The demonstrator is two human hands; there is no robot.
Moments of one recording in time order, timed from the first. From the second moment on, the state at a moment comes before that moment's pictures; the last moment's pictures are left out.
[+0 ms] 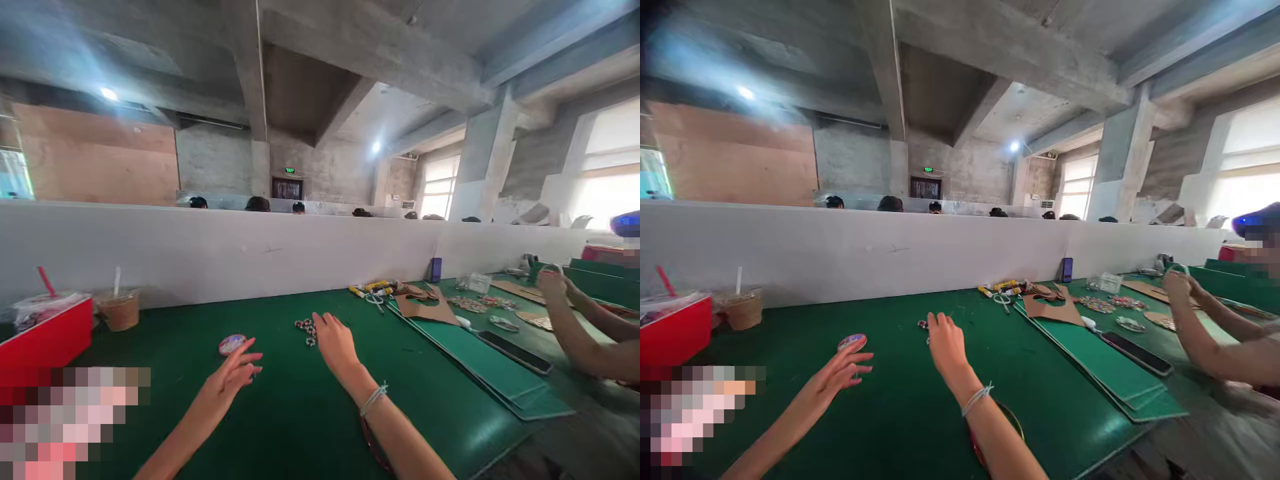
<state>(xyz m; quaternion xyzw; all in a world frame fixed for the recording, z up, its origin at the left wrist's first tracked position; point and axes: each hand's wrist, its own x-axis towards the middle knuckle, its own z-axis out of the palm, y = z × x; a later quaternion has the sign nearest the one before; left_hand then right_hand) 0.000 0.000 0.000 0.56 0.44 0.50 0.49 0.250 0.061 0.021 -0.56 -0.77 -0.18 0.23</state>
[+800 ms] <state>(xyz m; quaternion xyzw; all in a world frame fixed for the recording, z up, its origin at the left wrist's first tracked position) 0.000 0.011 -0.031 0.50 0.49 0.54 0.46 0.288 0.095 -0.048 -0.68 -0.69 0.04 0.23</state>
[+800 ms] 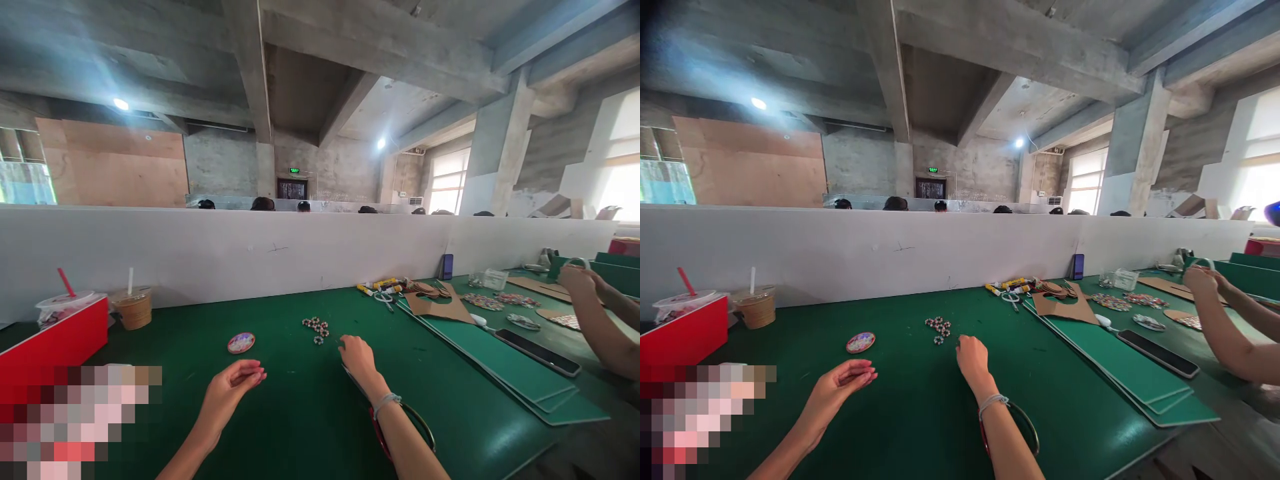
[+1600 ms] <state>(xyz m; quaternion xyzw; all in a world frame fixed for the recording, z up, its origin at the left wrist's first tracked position) -0.044 0.023 -0.010 0.11 0.24 0.82 0.51 0.331 0.102 -0.023 -0.46 -0.51 0.03 0.72</state>
